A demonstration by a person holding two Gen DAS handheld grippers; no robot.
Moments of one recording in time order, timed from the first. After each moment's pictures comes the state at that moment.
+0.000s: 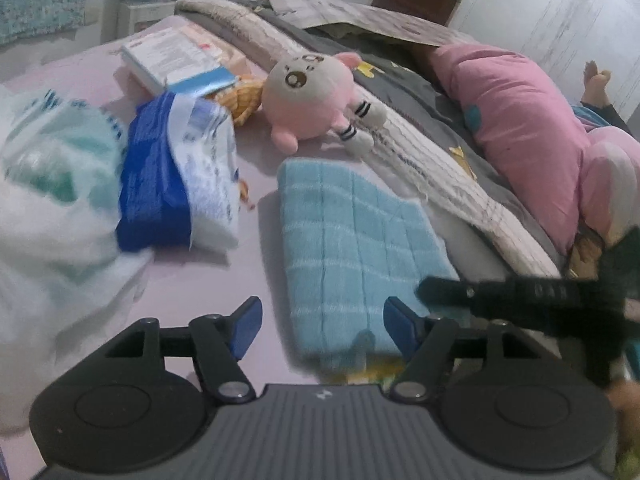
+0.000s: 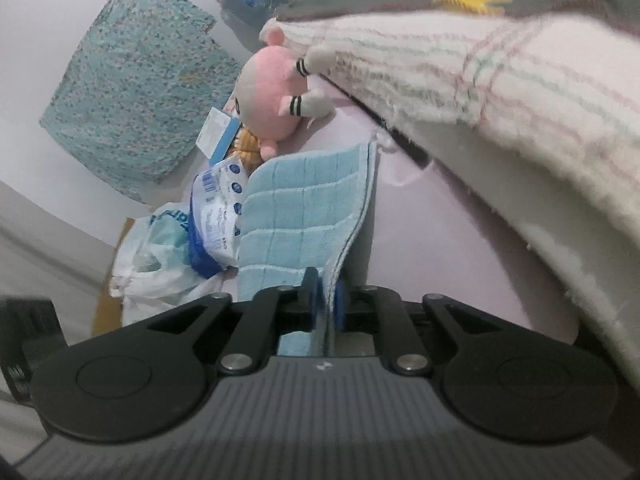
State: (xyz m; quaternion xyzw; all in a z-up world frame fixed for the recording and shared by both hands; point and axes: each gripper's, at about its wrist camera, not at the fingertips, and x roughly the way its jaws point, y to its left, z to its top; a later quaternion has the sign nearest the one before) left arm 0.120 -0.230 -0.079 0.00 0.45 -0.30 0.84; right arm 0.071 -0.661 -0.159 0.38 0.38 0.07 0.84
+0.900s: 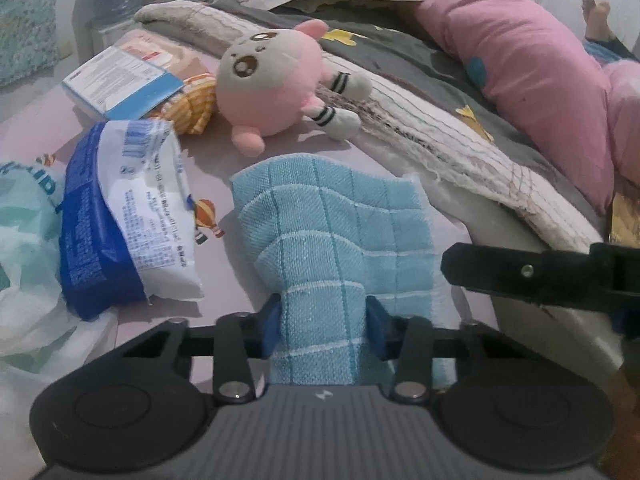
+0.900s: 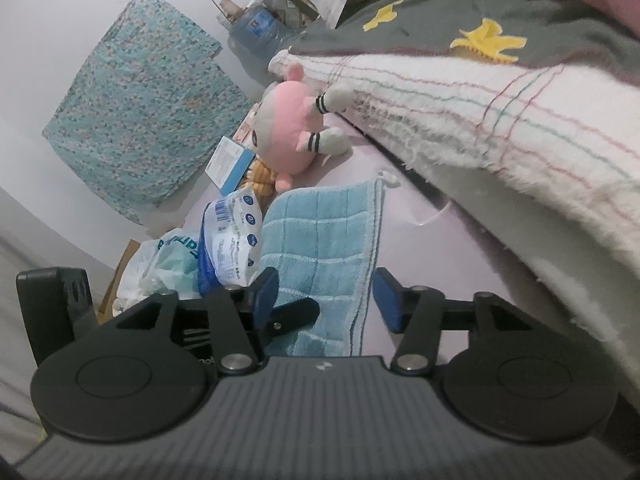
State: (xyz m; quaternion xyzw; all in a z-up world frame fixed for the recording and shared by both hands) left arm 0.141 -0.279 -0.095 0.09 0.46 -0.30 0.83; right arm 0.076 -0.660 -0.144 0.39 0.34 0.06 0.85
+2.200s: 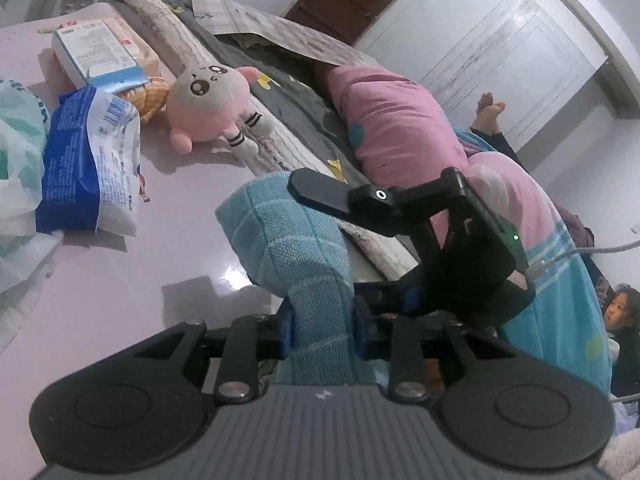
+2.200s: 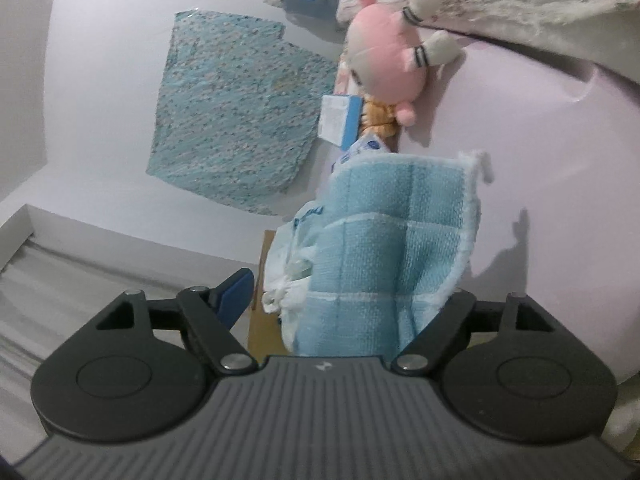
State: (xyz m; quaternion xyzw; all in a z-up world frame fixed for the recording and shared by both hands) left arm 0.098 -0.201 -0.055 -0.11 0.44 -0.46 0.76; right arm 0.101 -0.631 -0.154 0.57 0.32 0.22 0.73
